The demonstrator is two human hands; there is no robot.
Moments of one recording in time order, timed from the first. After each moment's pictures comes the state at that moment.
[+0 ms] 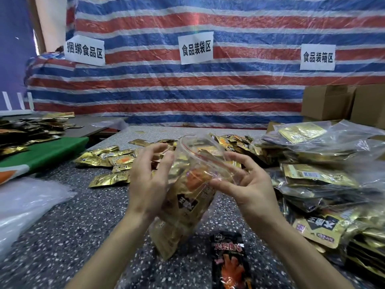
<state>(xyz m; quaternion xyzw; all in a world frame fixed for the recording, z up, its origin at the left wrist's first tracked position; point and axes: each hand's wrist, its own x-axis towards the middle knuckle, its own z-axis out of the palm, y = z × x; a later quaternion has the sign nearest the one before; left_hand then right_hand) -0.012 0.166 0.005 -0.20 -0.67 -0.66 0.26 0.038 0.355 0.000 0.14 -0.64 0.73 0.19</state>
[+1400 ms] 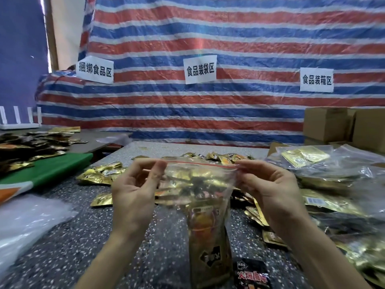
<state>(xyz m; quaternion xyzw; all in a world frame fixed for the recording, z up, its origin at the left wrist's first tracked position) -0.005 0.147 0.024 -0.23 -0.55 -0.73 0.32 0.041 0.371 0.055 0.15 -0.63 0.73 0.24</state>
